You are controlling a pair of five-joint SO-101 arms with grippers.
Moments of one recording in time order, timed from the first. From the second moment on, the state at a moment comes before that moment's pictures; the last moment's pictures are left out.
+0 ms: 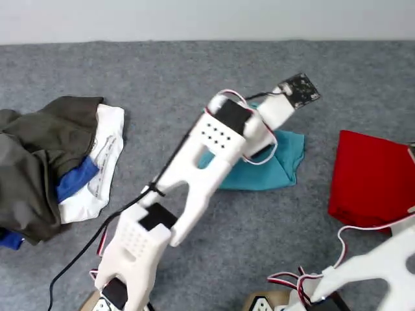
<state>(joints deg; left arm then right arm) 36.0 37.1 -44.1 86.0 -12.1 54.5 -28.7 12.1 100.5 58.4</state>
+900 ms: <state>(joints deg) 24.6 45.6 -59.9 93.0 -10.6 54.5 -28.7 12.1 100.5 58.4</state>
